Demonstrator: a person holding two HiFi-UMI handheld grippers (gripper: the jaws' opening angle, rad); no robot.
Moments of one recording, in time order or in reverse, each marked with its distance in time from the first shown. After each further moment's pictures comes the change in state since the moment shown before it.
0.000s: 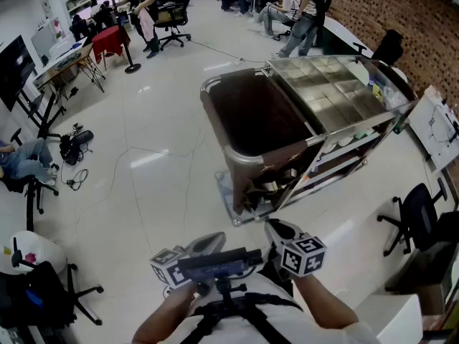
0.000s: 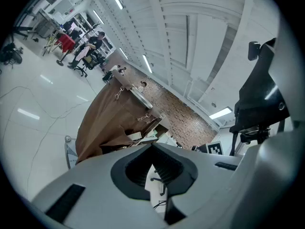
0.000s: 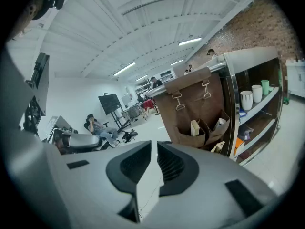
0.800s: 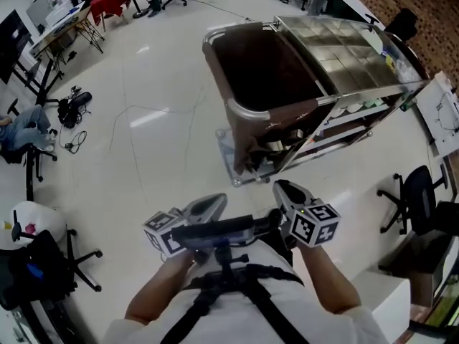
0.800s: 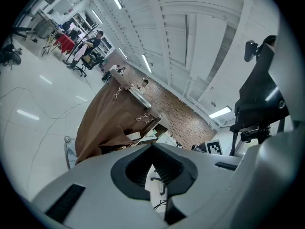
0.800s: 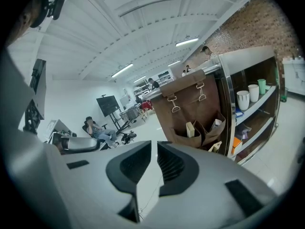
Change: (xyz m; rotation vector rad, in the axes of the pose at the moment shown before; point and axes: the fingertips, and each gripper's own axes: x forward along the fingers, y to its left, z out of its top) left arm 0.011 -0.002 0.010 0.022 -0.009 -0.017; right arm -0.002 -0.014 0.019 0.010 -0.032 -0.013
